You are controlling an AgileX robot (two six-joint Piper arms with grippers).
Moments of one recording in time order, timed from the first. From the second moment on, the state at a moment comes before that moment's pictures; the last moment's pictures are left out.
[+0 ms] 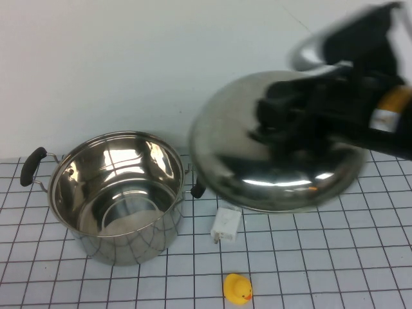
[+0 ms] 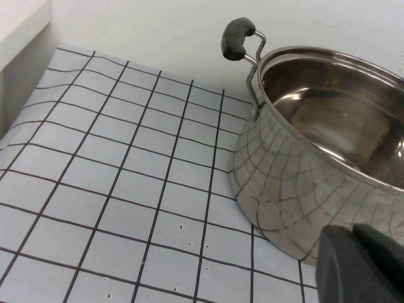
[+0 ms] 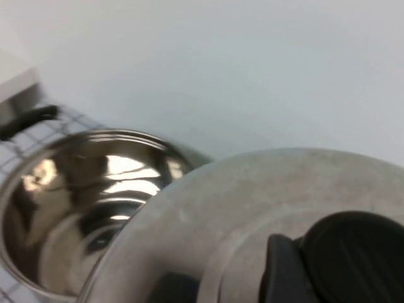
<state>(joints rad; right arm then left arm) 0.65 1.36 -1.05 -0.06 0.15 -0.01 0.08 -0.02 0.02 -0.13 0.36 -0.21</state>
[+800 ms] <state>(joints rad) 0.85 2.23 -1.87 -0.03 0.21 -0.01 0.08 -0.02 0.02 -0.13 0.36 -0.21</state>
